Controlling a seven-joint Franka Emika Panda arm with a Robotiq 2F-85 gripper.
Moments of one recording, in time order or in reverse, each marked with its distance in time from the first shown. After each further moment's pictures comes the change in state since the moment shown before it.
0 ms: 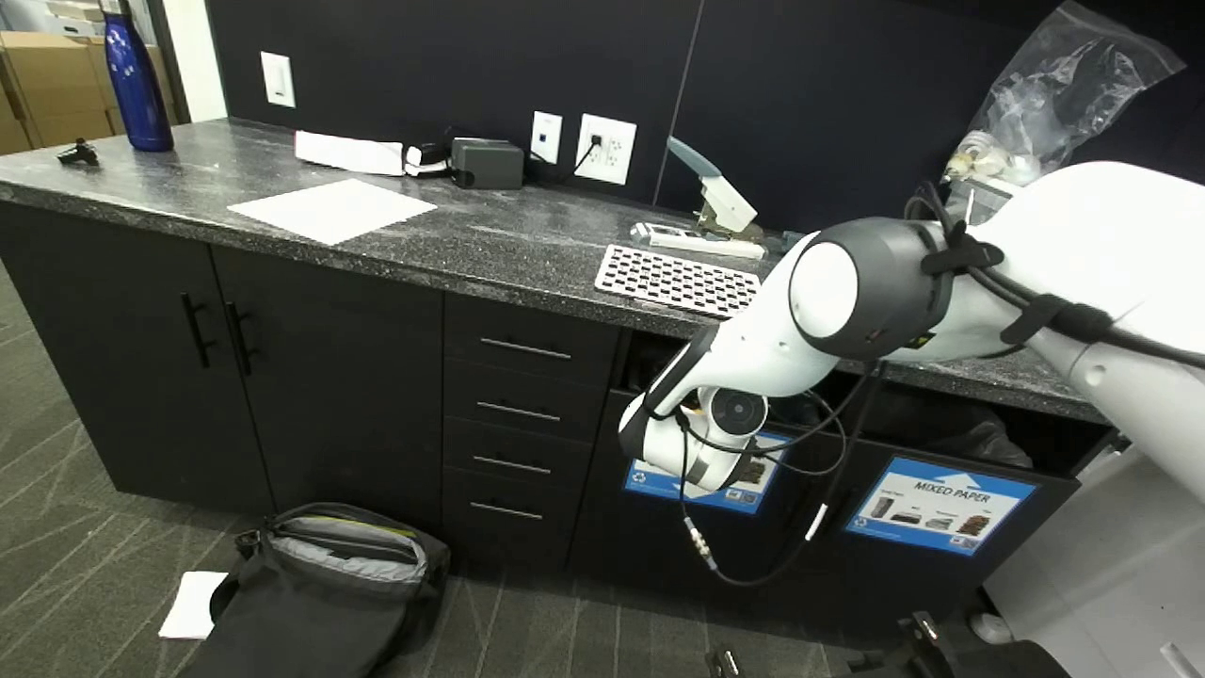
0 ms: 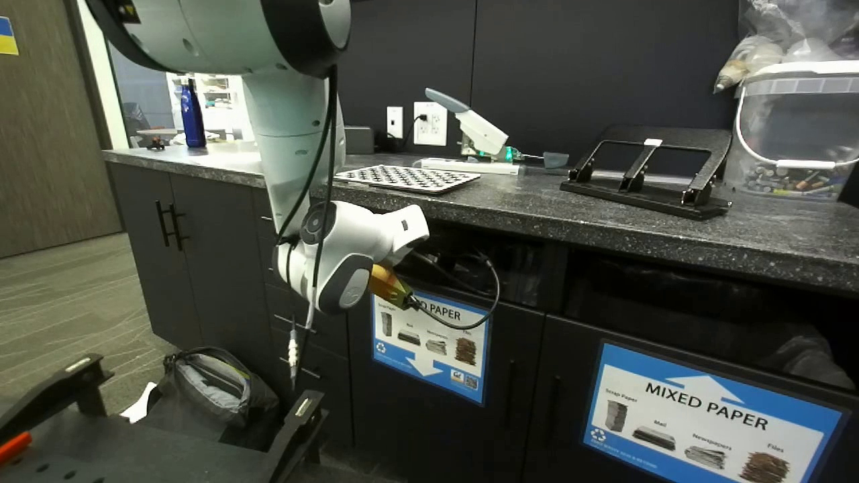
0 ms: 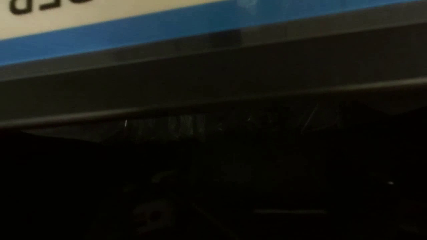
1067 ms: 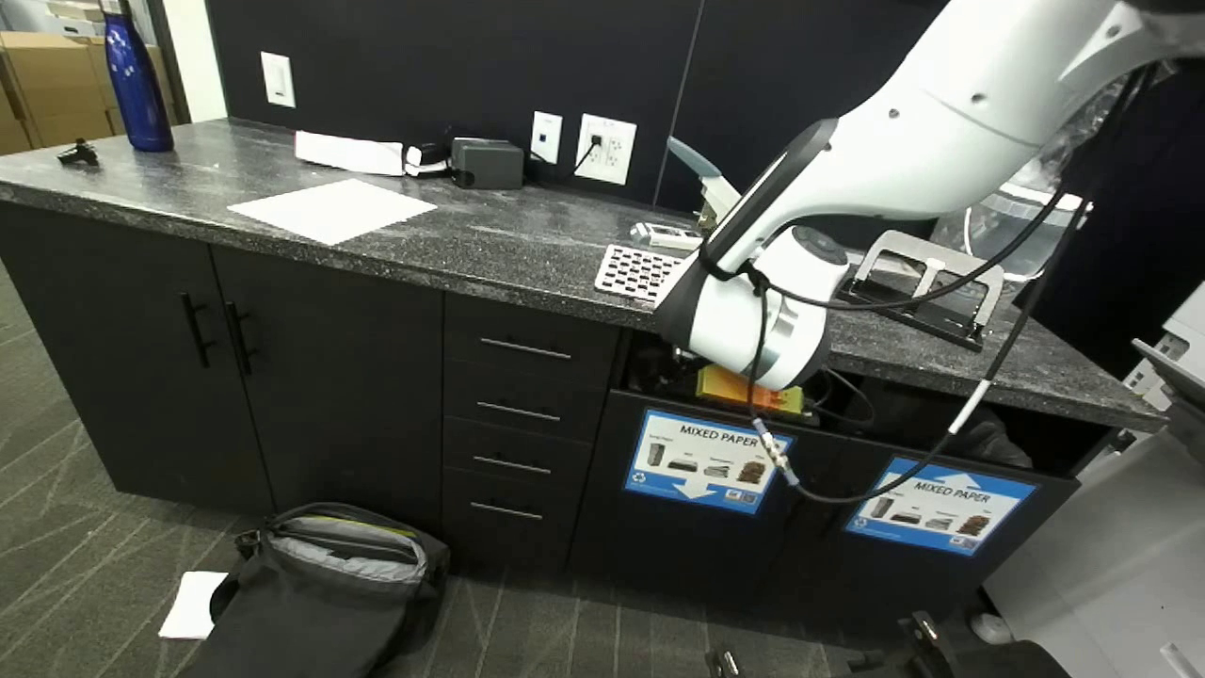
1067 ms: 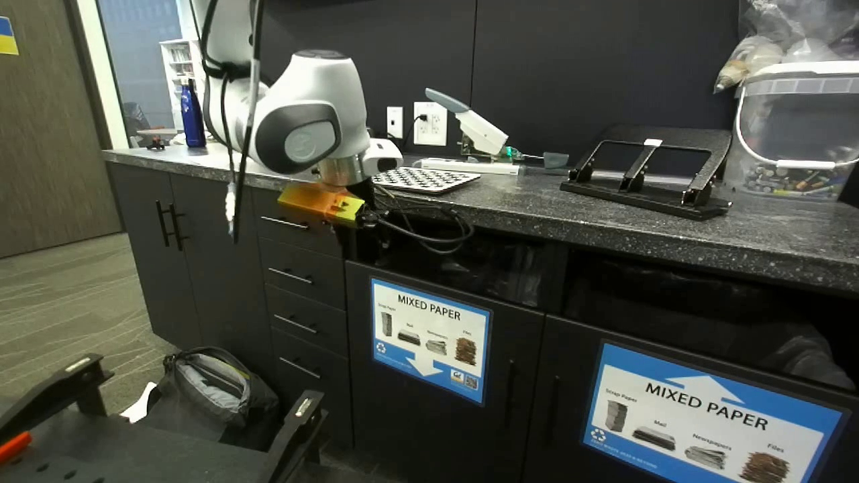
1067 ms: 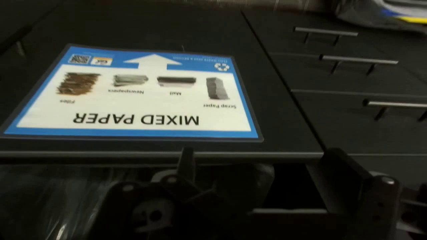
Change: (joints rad) arm -0.019 -0.769 0.087 -0.716 0.002 -0.797 -0.235
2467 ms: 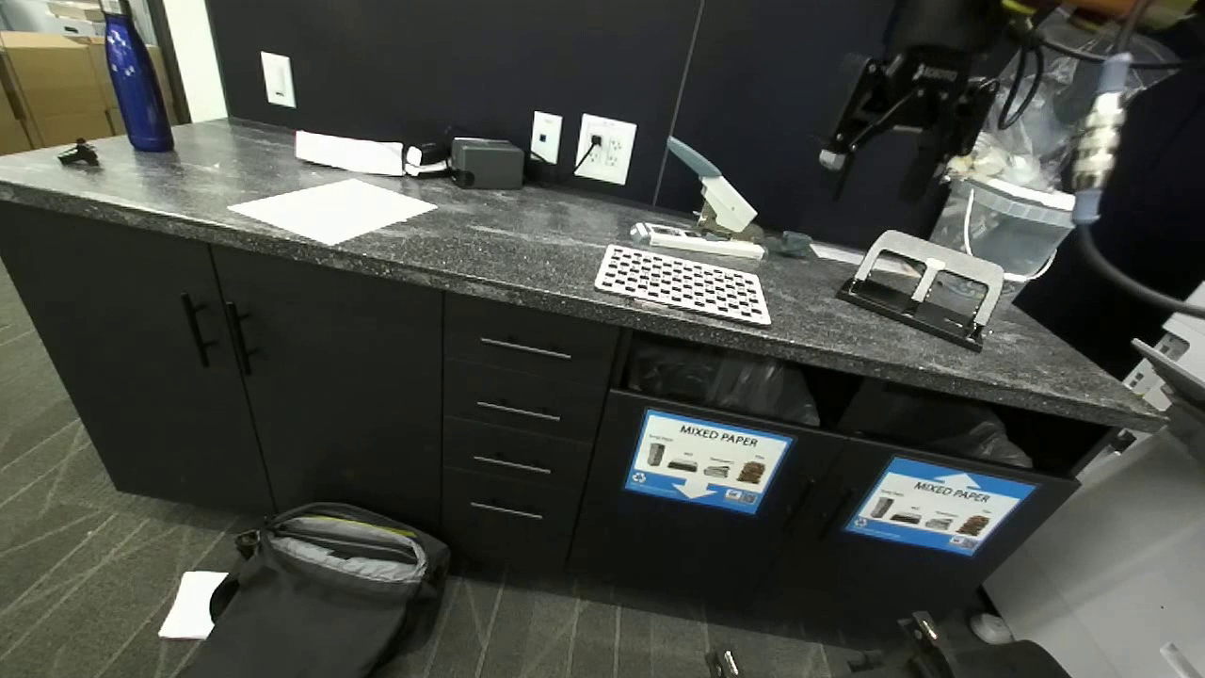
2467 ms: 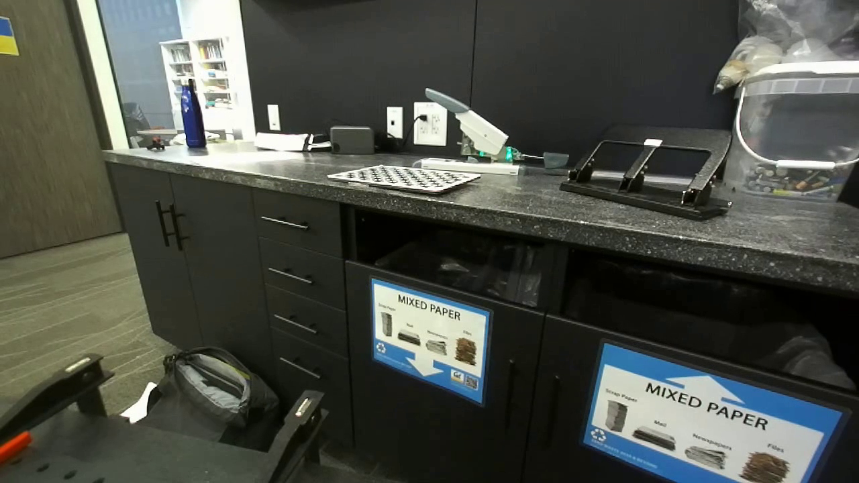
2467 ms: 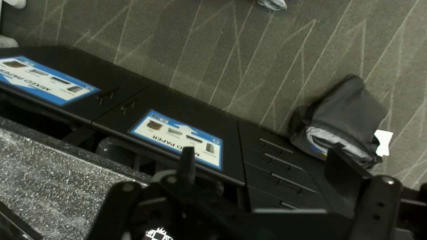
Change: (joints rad) arm 0.079 -1.057 -0.074 -0.046 -0.664 -1.410 0.345
